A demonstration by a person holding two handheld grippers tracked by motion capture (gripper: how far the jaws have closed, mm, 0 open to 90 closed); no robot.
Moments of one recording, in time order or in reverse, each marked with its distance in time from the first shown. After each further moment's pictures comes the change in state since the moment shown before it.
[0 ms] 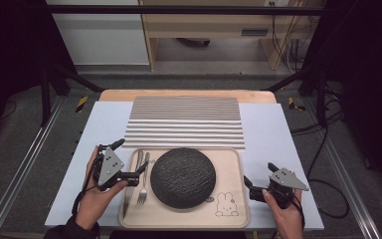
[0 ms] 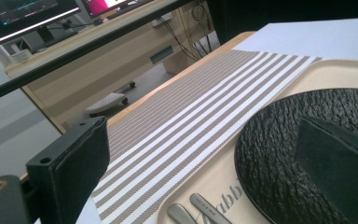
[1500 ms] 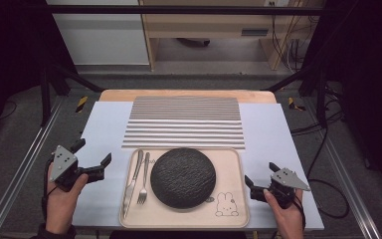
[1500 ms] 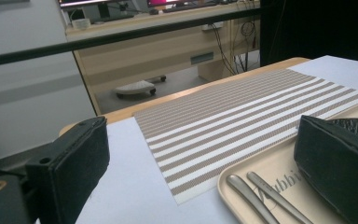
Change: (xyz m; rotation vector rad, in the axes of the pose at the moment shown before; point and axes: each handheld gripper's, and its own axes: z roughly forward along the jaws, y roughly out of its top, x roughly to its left) left arm 0.058 -0.034 -0.052 -0.024 0.150 -0.258; right arm -0.002 0.000 -0.002 -0.010 -0.005 0.007
